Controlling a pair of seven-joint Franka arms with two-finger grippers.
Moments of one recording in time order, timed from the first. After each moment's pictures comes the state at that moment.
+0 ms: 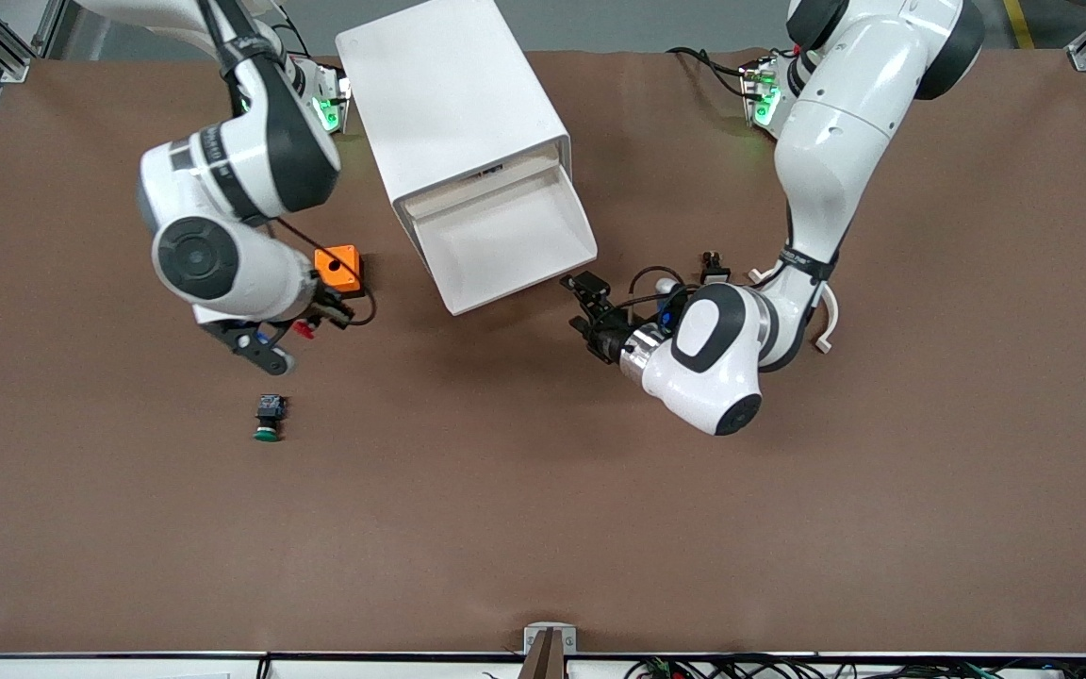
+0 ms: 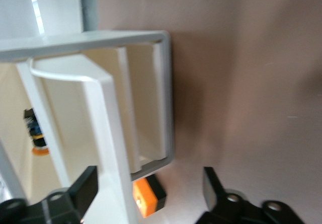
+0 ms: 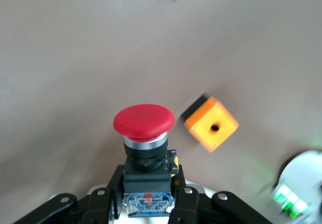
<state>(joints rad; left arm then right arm) -0.37 0.84 -0.14 -1.31 -0.78 1.63 -2.30 0.40 0.28 0.03 -1.68 0.09 1.66 1.07</state>
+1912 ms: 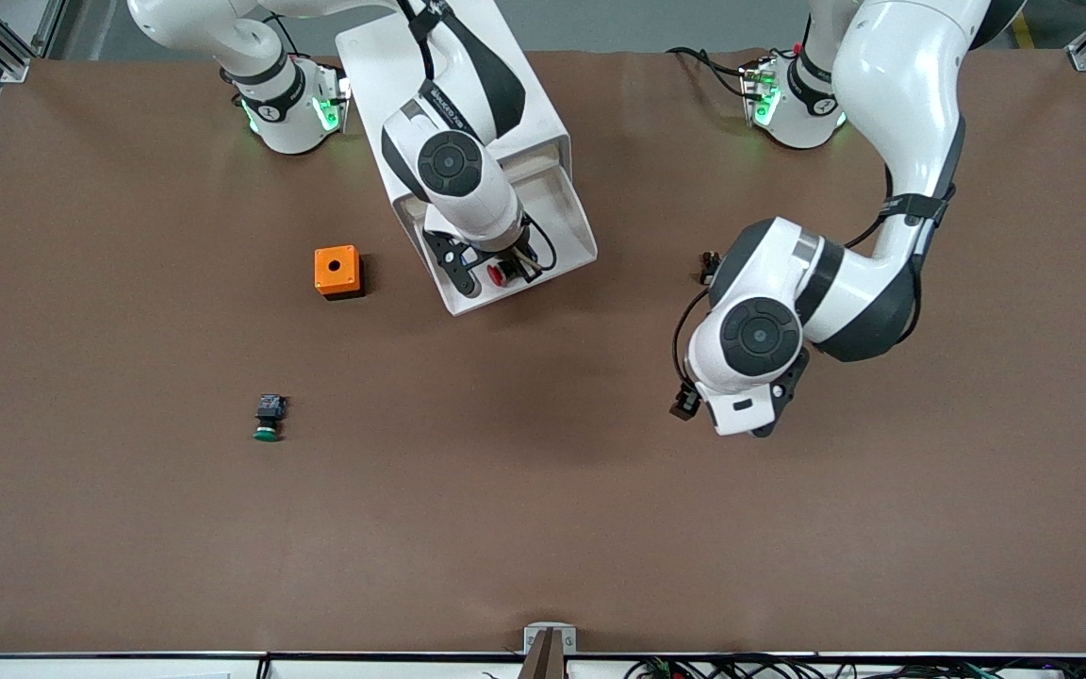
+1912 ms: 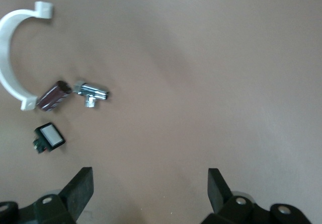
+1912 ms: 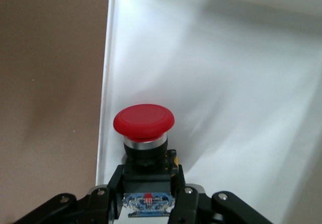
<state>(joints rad) -0.31 0.66 -0.24 -1.31 0.10 1.77 -1.49 0.77 0.37 0.03 -1.82 0.29 2.17 1.64</state>
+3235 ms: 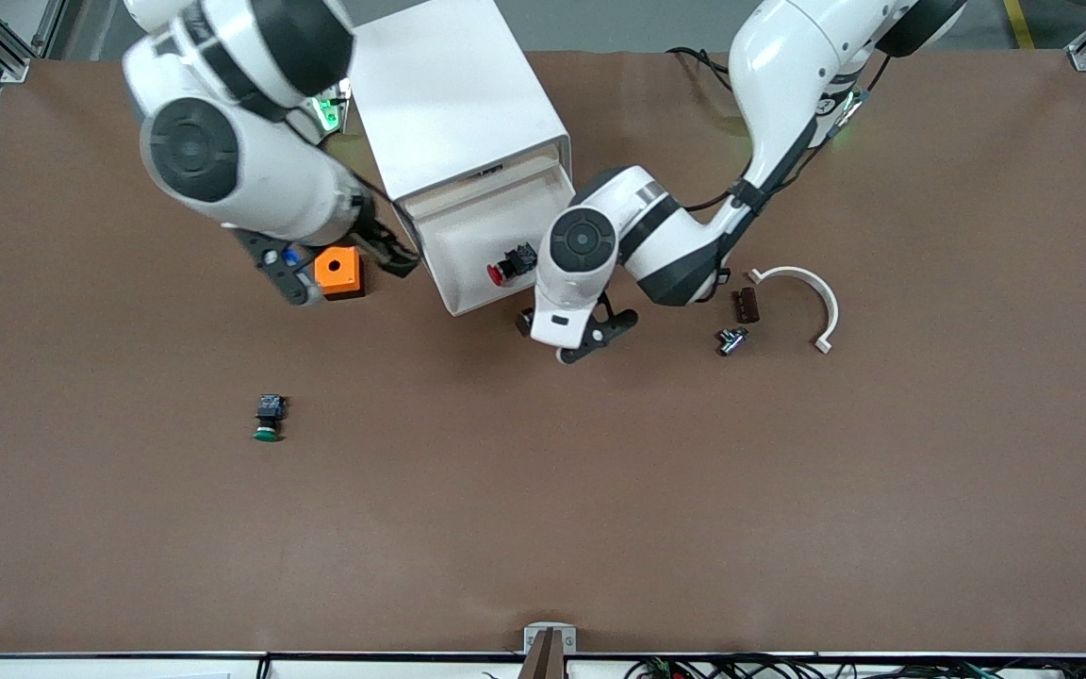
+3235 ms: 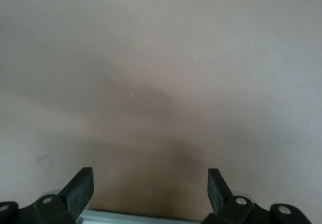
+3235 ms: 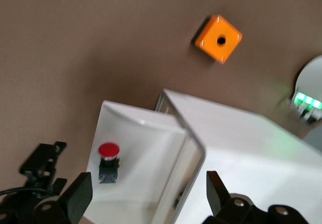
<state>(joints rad) -0.47 0.70 -0.42 -1.46 0.09 2.05 -1.38 0.44 0.26 -0.02 -1.42 0.24 1.41 1.25</state>
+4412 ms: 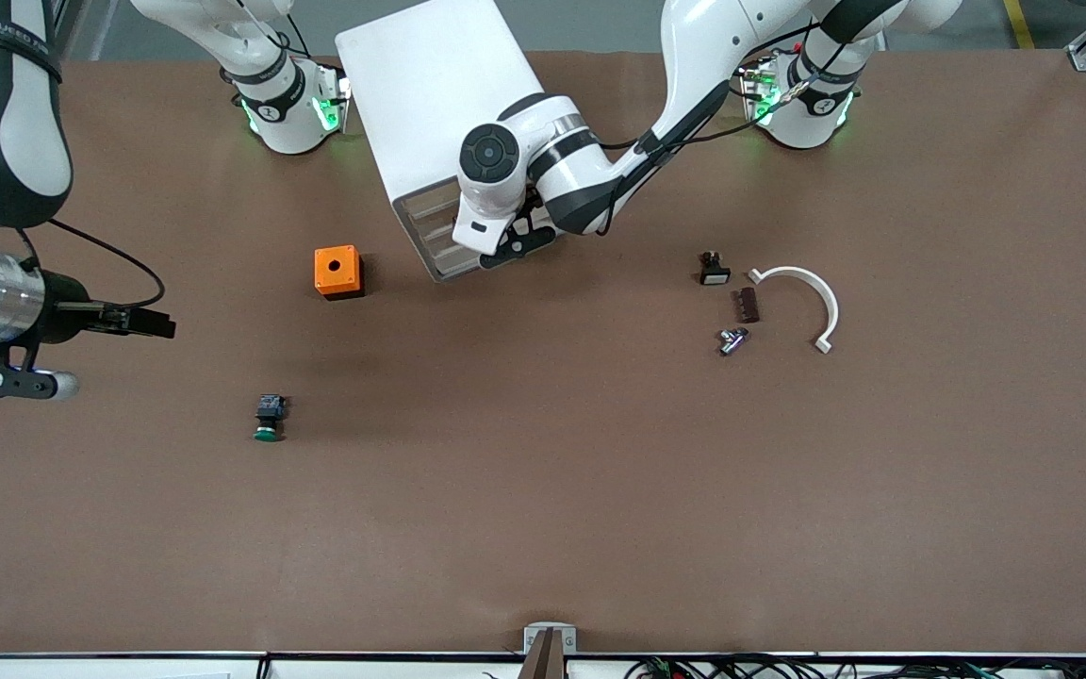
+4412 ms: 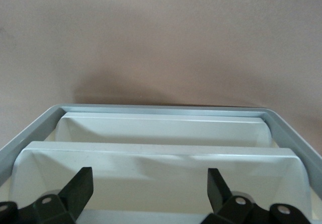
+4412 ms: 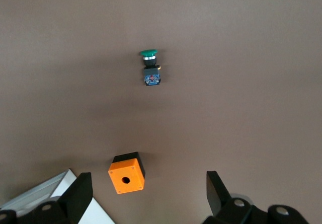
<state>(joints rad) -0.61 0.70 -0.51 -1.52 0.01 2.06 -1.45 0.01 0.27 -0.02 -1.47 0.06 1.54 0.08</state>
